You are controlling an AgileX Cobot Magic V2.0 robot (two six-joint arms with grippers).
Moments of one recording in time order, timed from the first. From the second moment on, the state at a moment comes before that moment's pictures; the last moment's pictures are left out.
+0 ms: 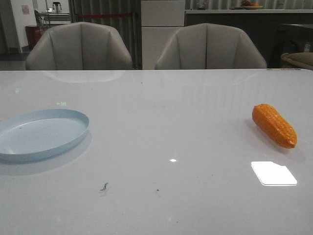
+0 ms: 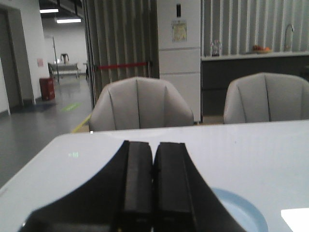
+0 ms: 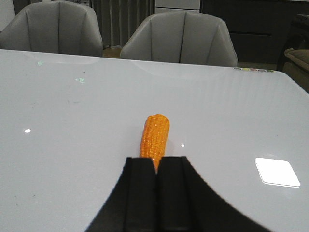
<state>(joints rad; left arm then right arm) -0.07 -0.01 0.01 0.01 -0.13 0.07 0.09 -0.01 0.03 0.10 0.11 -0.11</state>
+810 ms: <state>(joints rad) -0.07 0.33 -0.58 0.09 -0.03 0.07 0.09 0.32 -0.56 0.14 -0.02 -0.10</state>
